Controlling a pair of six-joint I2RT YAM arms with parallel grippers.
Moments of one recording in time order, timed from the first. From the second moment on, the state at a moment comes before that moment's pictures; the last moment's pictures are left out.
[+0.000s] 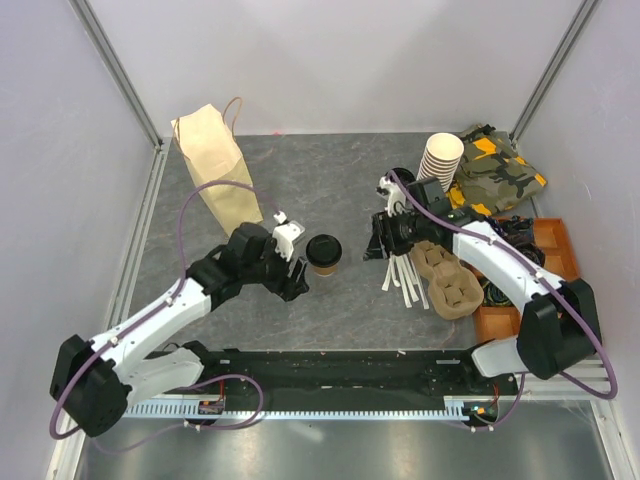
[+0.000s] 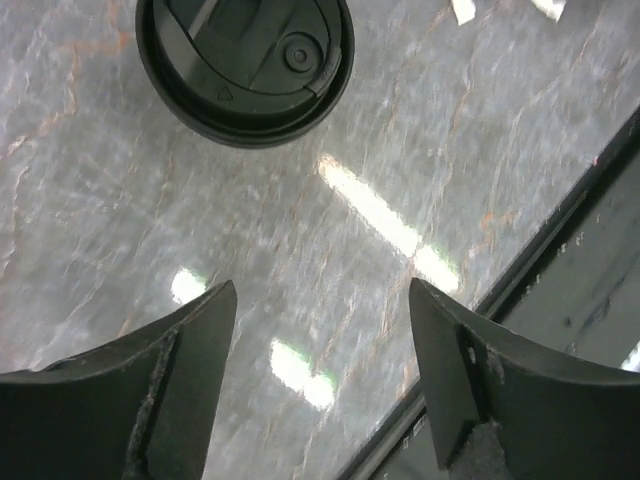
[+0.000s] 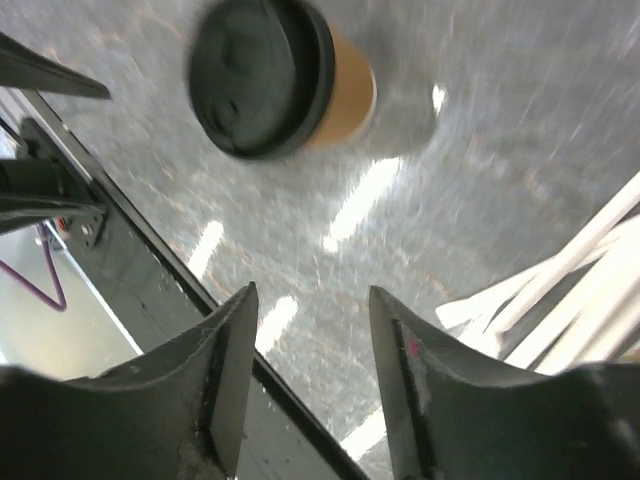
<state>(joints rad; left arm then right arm) -0.64 1.07 0.75 -0.43 0.27 -0.02 0.41 1.41 1.07 -0.55 -0.57 0.16</state>
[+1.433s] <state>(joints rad) -0.59 1.78 0.80 0.53 0.13 -0.17 0.43 1.95 1.18 -0.03 -0.43 0.50</state>
